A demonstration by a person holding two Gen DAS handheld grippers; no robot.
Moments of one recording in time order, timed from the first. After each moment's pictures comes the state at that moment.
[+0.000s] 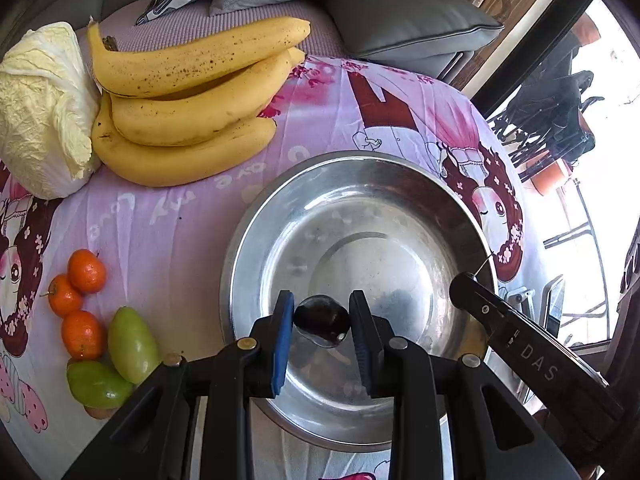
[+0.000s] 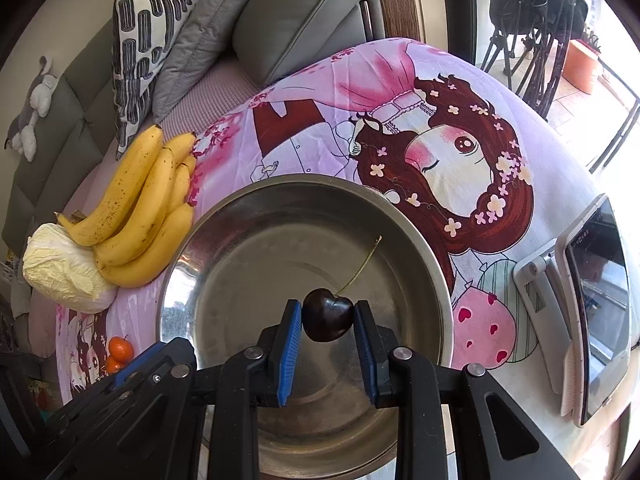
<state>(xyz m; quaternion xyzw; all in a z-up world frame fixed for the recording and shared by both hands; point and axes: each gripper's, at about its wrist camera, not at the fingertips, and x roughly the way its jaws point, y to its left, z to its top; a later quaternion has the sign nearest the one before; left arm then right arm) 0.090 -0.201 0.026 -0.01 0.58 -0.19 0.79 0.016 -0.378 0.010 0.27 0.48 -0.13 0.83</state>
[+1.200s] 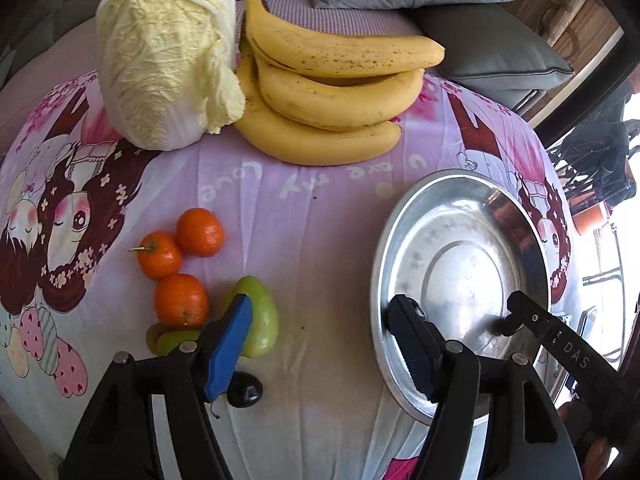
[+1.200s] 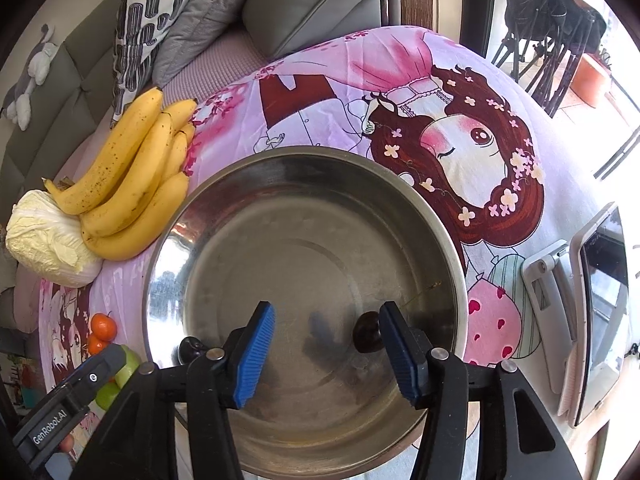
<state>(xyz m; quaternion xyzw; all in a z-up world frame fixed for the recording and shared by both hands) 0.085 -0.116 0.032 -0.04 0.59 -0.08 0.80 0.030 -0.363 0.007 0.23 0.52 -0.12 0.82</state>
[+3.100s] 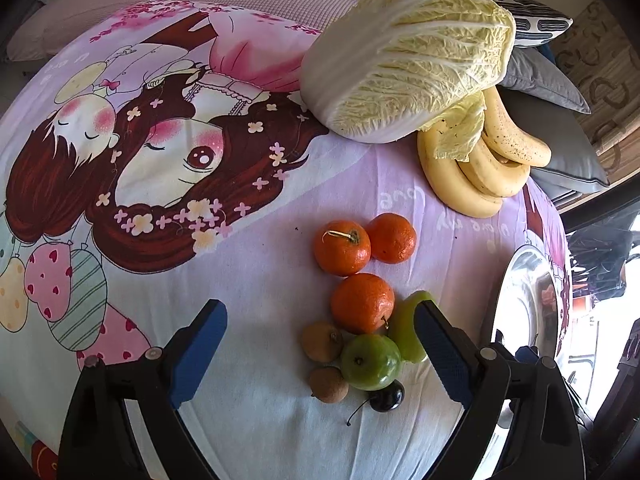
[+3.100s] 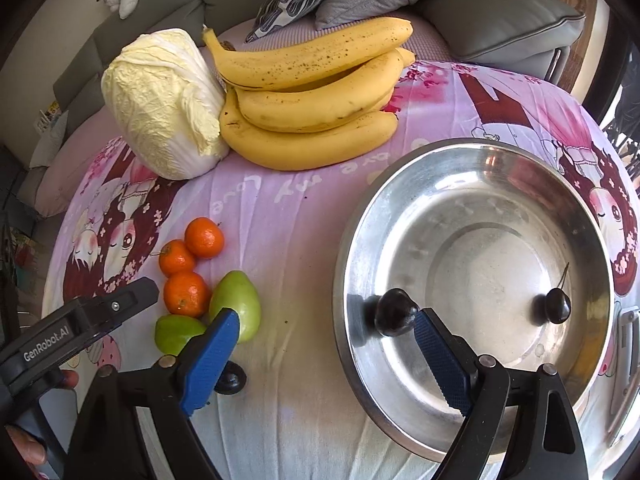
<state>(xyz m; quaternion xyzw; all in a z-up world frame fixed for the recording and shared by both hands) 0.056 0.051 0.013 -0.18 0.56 -0.02 0.81 0.052 -0.201 0.017 0.10 0.52 0.03 0.85</state>
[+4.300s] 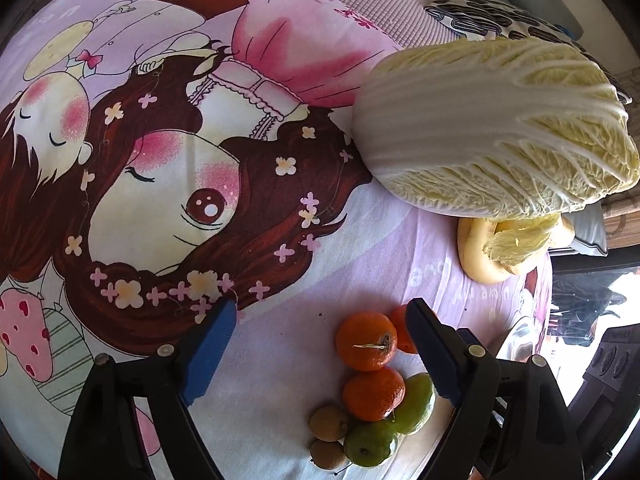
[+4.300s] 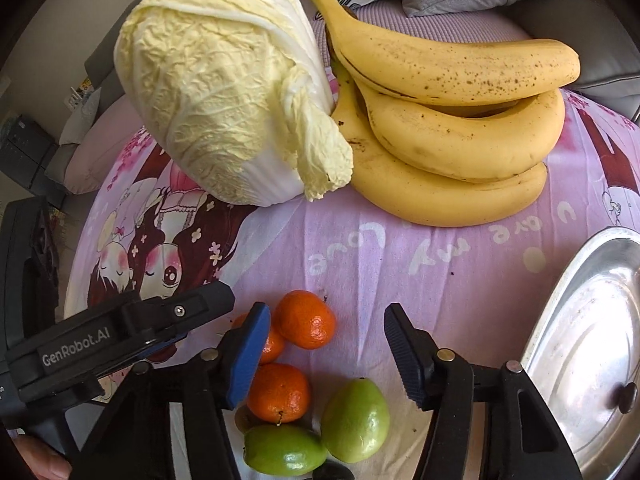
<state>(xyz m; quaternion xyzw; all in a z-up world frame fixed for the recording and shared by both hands) 0.113 0.106 -0.008 -0.28 0.60 -0.01 0.75 0.136 -0.121 -0.003 0.09 0.54 0.11 0.83</state>
